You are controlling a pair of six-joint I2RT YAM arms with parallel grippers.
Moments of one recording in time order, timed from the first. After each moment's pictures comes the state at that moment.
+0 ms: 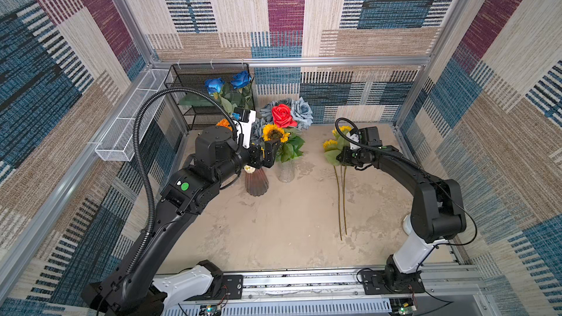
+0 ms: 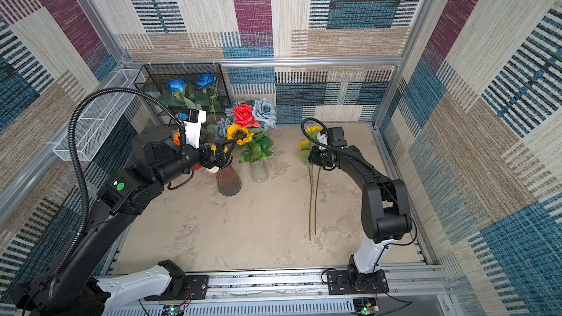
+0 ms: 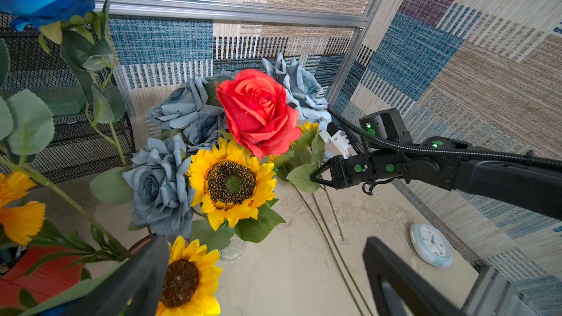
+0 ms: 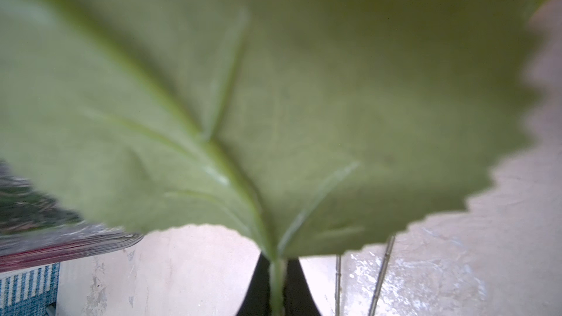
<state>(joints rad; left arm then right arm) -0.58 1.13 1.49 -0.63 0.01 -0.21 0.14 1.75 1.27 -0.45 -0.36 0.34</state>
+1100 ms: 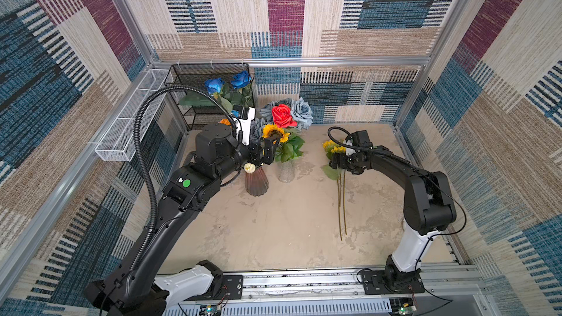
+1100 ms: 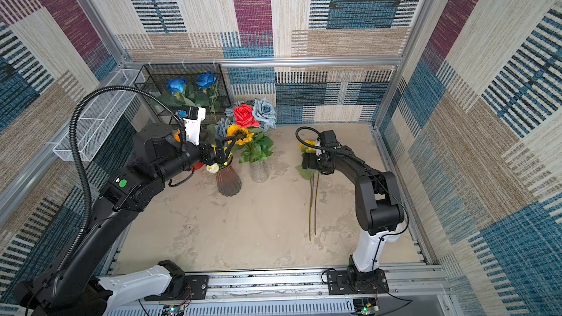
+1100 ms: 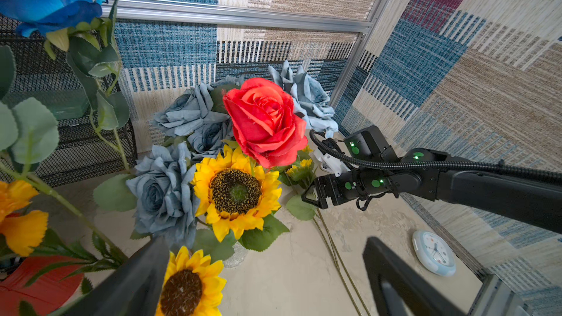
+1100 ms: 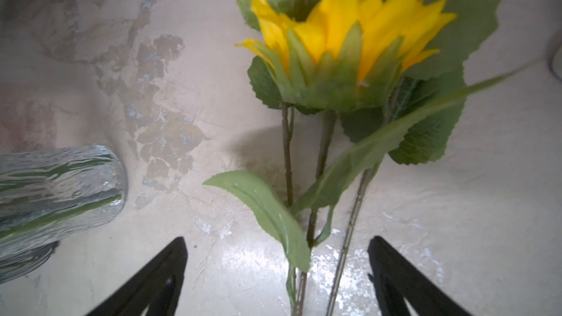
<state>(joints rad) -0.55 1.15 1.50 -0.61 0.02 -0.21 0.19 1.80 1.30 -0.53 -0.19 0.30</state>
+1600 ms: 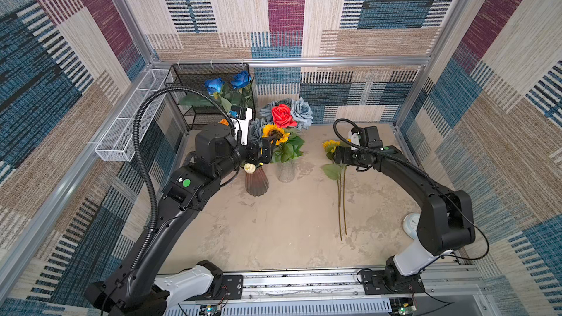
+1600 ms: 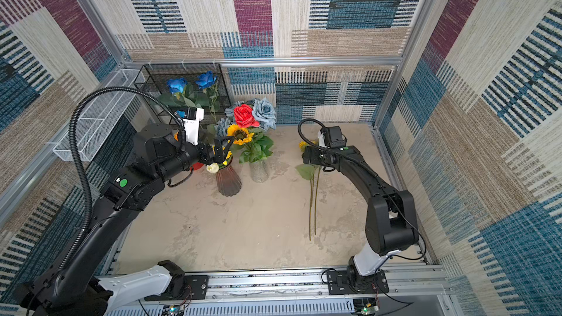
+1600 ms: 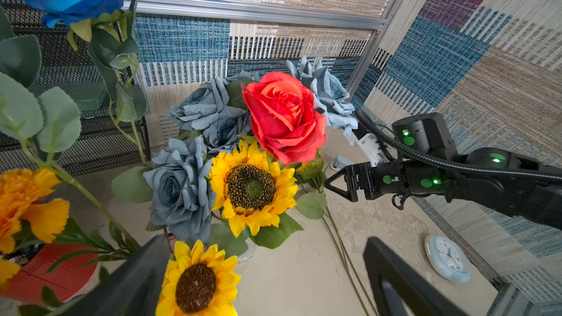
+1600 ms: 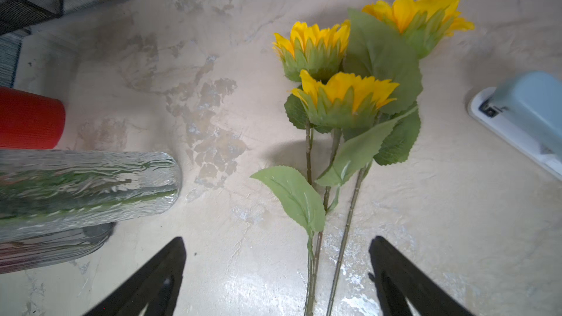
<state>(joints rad) -0.53 1.15 1.48 -0.61 0.00 -0.21 0.20 1.58 1.24 -0.50 -0.17 0.31</state>
